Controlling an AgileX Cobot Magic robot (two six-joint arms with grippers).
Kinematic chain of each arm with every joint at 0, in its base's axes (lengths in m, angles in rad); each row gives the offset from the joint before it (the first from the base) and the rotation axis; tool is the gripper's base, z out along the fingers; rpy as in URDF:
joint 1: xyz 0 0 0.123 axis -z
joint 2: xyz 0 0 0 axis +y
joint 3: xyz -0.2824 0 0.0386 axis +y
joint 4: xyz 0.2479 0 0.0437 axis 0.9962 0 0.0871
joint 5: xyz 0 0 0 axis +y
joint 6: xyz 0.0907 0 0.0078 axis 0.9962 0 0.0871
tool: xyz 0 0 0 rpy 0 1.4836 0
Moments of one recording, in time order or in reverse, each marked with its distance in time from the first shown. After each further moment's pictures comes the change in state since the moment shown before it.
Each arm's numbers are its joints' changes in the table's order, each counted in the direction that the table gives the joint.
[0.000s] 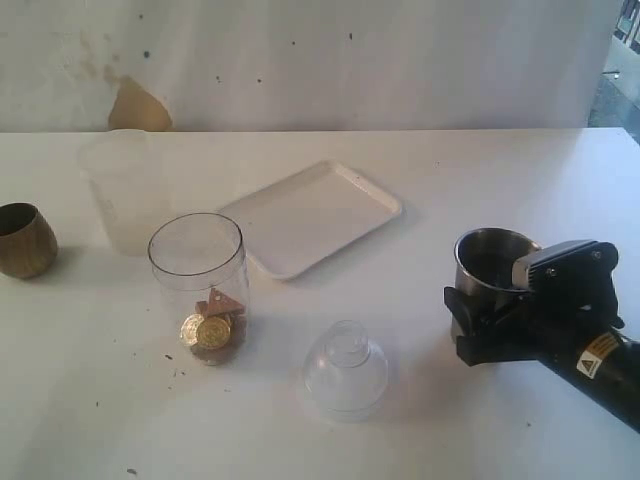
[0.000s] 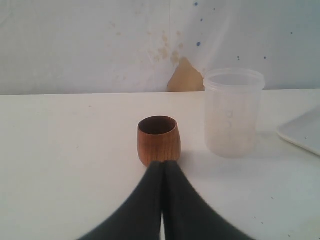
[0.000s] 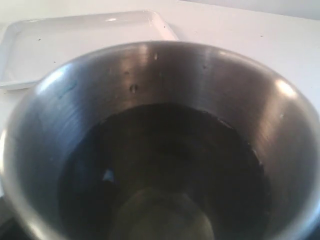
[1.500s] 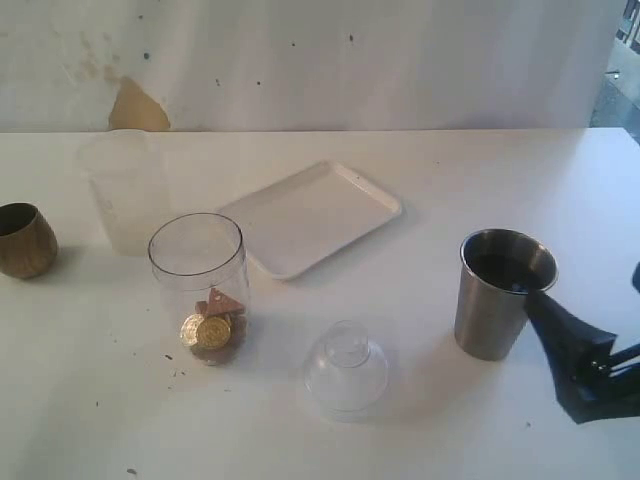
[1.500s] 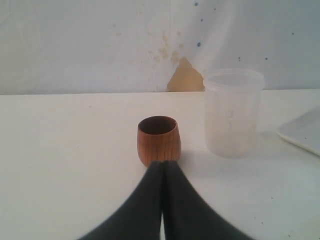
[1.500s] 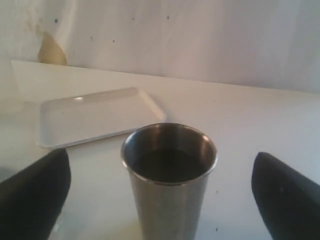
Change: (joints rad) left arm 0.000 0.000 0.000 0.000 0.002 0.000; right arm 0.006 -1.047 0.284 -0.019 0.548 0.239
